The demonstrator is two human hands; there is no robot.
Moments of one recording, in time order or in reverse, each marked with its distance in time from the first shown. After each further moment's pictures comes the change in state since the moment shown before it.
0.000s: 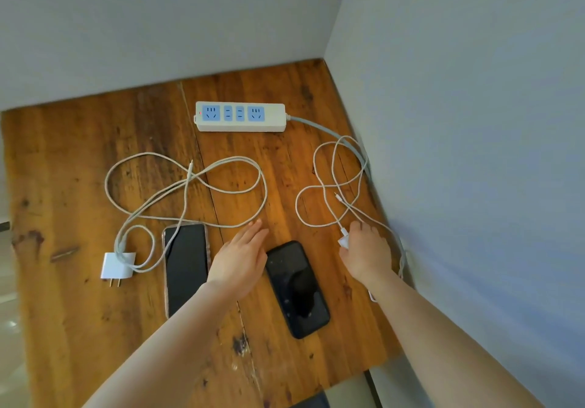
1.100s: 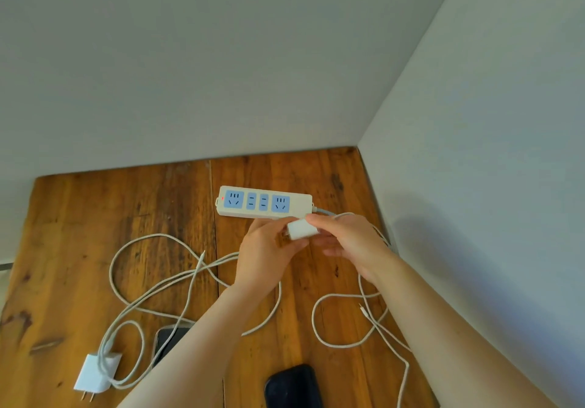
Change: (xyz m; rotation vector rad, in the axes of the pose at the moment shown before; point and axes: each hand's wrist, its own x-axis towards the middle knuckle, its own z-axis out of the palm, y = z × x) left_hand 0.148 0.037 -0.101 -0.547 0.489 -0.181; right_hand 0.148 -0.106 -0.127 1.144 -0.442 -0.080
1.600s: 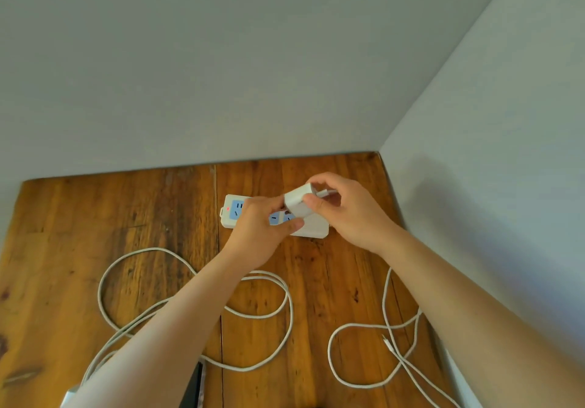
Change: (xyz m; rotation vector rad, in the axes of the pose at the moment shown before) left_hand 0.070 -0.017 -0.024 -0.078 -0.185 0.004; right_hand 0.065 -0.031 0.008 -0.546 -0.023 -0.576
